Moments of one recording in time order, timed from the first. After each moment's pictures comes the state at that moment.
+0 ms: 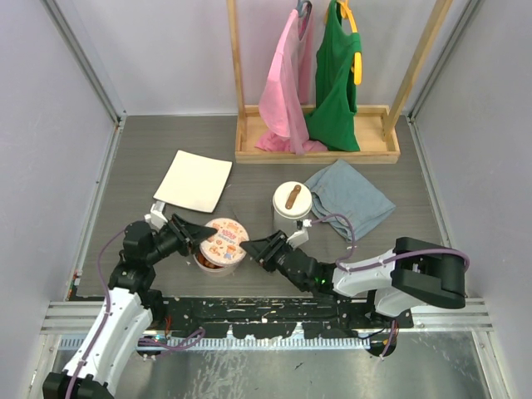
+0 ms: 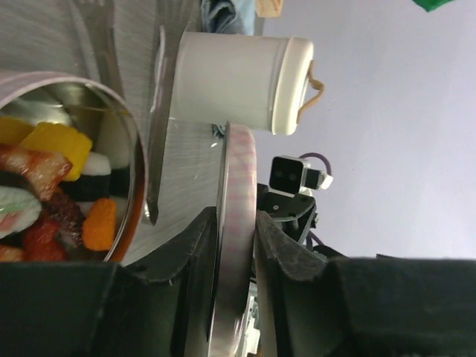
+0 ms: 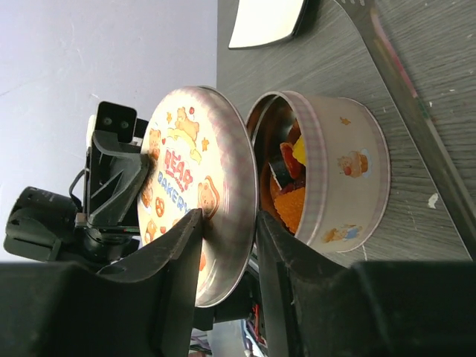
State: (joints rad) left arm -0.15 0.50 0.20 0.01 0.65 -1.34; right arm 1.28 1.41 0.35 0.87 0.54 1.45
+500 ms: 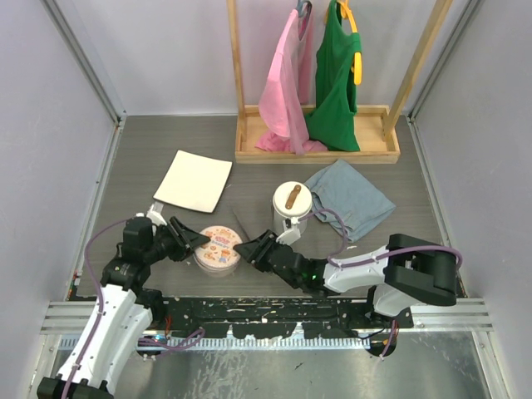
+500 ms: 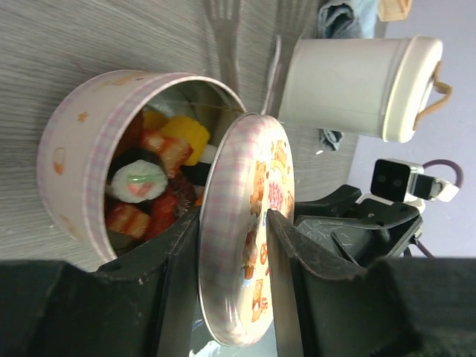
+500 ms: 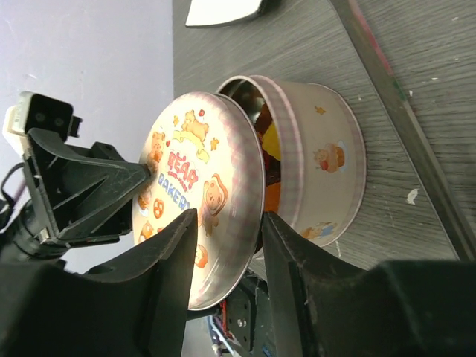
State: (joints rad) left arm -0.16 0.51 0.36 -0.45 0.49 -0.97; right arm 1.27 1.45 0.45 0.69 0.50 1.42
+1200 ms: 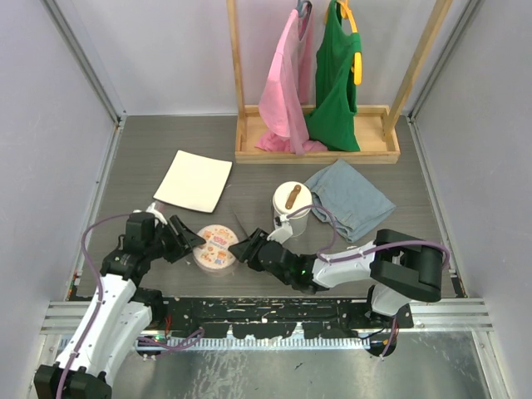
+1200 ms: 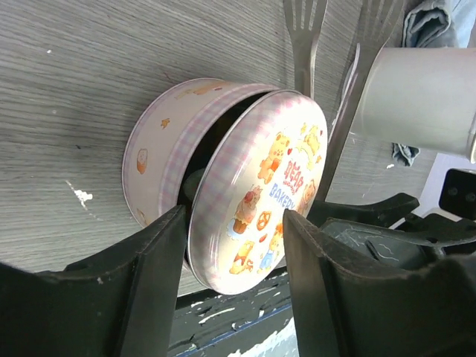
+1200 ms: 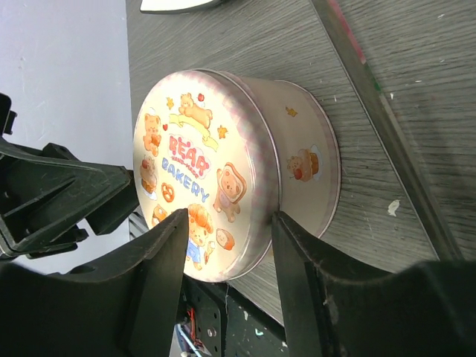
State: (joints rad) left arm -0.16 0.60 0.43 -0.59 0.35 -0.79; right arm 1.26 1.56 0.55 0.57 0.46 1.39
